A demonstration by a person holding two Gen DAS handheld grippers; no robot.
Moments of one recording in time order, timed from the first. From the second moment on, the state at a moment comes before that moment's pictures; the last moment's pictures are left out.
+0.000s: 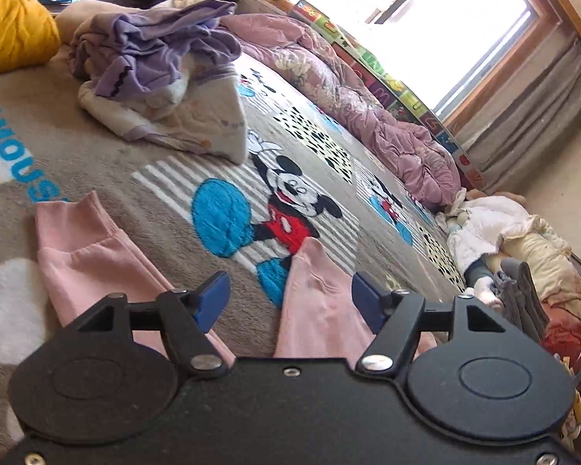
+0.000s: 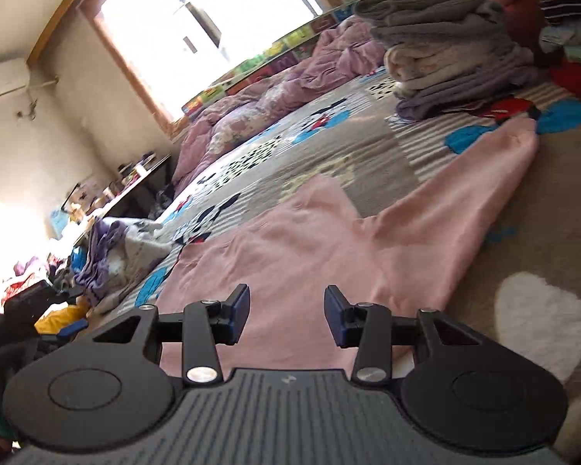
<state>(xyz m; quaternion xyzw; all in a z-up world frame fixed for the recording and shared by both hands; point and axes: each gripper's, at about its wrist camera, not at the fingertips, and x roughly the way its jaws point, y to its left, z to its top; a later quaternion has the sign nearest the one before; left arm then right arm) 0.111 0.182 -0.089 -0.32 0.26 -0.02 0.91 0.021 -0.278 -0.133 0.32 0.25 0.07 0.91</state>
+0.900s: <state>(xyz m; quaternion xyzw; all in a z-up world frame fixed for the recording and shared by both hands) 0.177 -0.389 -0.124 0.35 0.39 -0.32 0.79 0.030 -0.318 -0.203 0.33 0.22 -0.03 0.92</state>
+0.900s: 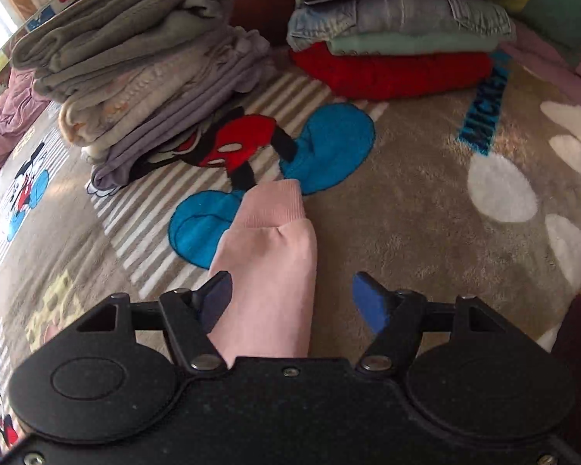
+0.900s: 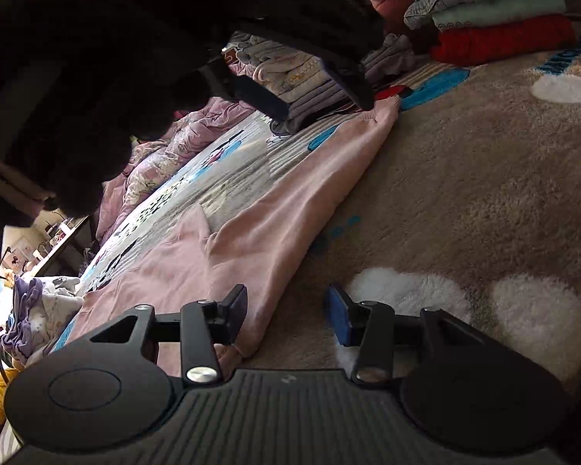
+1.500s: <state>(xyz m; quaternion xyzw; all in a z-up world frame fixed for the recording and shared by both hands) 0.191 -0.407 -0.096 0.35 0.33 -0.27 0.83 0.078 -0.372 -0.200 0.30 0.23 -0.02 0.93</state>
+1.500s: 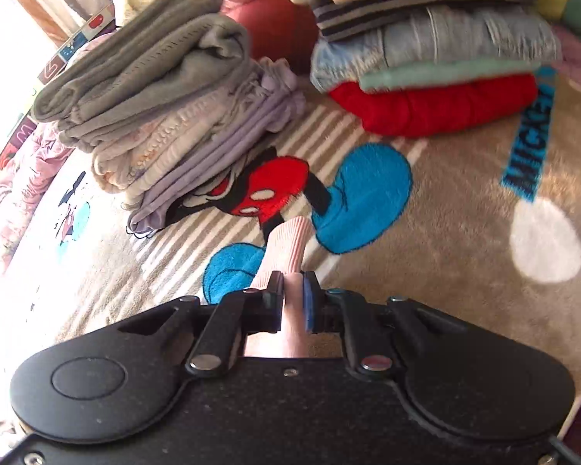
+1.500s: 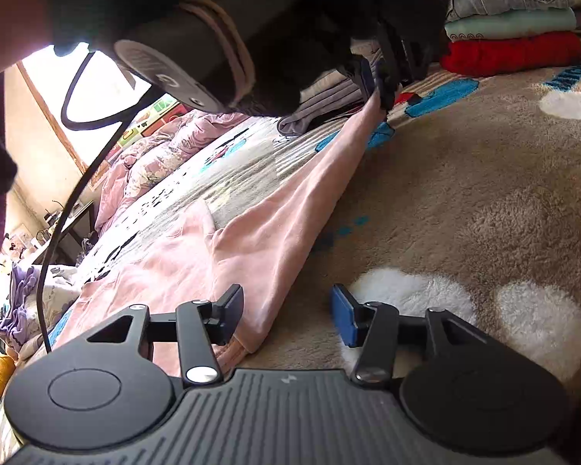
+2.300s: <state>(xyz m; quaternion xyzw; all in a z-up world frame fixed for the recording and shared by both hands) 0.145 -0.097 0.050 0.01 0.25 -0.22 0.94 0.022 -0.234 -0.183 0.04 0.26 0.05 0.96</state>
